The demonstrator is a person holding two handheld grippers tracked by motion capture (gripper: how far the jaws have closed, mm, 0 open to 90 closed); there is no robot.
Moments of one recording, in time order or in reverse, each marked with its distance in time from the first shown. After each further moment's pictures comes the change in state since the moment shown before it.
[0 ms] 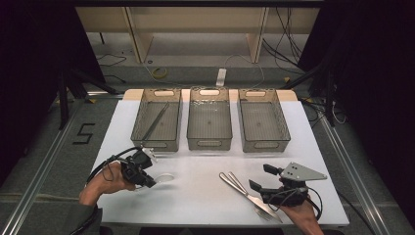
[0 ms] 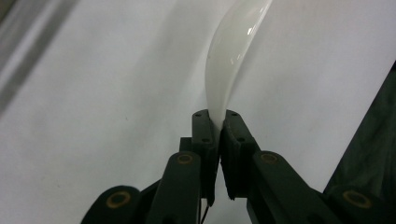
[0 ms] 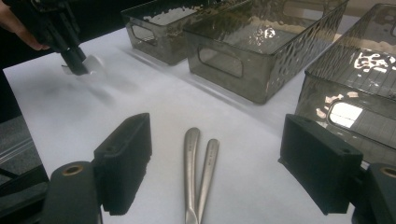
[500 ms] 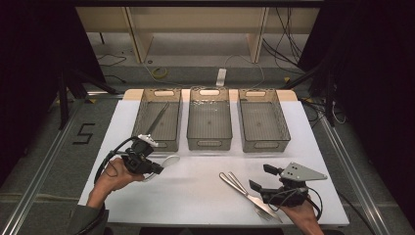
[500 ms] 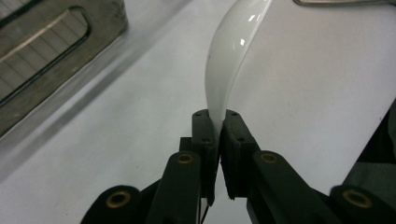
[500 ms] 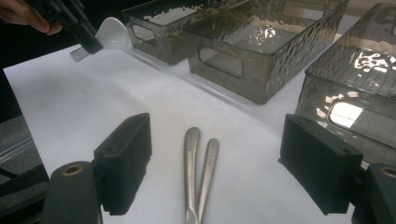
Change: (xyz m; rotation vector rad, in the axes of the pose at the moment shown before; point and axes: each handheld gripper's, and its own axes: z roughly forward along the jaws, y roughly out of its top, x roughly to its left) left arm -0.004 0.019 -0.020 -0.199 0.045 -0.183; right arm 0.000 0.000 0.000 0.002 0.000 0.000
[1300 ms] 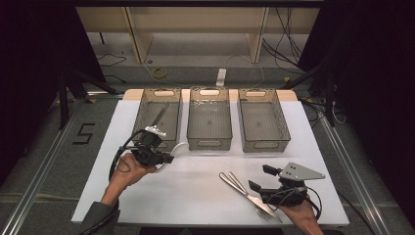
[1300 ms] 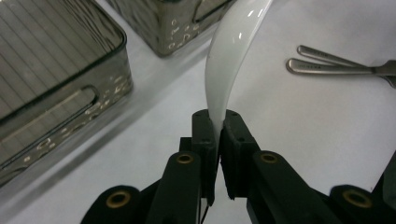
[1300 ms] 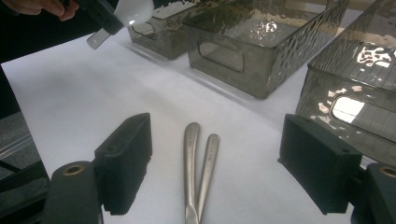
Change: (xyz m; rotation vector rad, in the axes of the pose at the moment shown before) left arm -0.010 0.029 0.005 -0.132 0.029 -0.064; right arm -0.001 -0.001 0.003 0.019 0.002 -0.001
